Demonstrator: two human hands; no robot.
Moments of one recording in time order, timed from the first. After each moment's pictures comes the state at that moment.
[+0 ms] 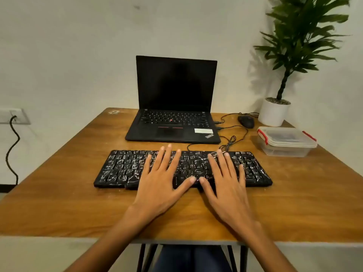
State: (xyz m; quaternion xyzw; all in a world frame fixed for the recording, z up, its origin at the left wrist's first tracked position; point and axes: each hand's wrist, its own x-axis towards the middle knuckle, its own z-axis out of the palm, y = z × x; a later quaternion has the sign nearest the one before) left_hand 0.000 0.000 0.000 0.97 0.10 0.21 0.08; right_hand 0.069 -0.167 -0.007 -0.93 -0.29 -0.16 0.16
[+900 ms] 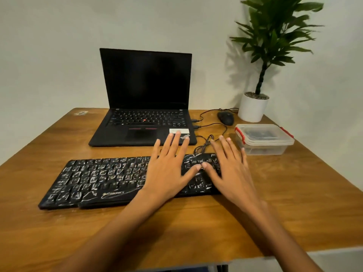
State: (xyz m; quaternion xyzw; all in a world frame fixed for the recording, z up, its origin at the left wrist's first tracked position) left_hand 0.096 -0.048 0.014 0.96 0.02 0.26 0.02; right_hand 0.149 -0.215 0.020 -0.93 -0.28 -0.19 0.15
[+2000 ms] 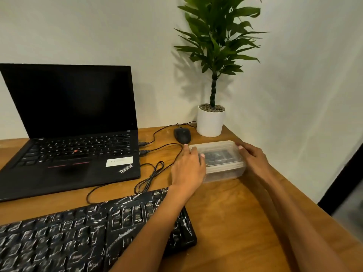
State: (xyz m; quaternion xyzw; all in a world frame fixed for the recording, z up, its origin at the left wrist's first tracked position) left_hand 0.280 -0.193 0.034 0.96 0.04 0.14 0.24; right_hand 0.344 -0.372 0.032 -0.85 -0.09 -0.09 0.51
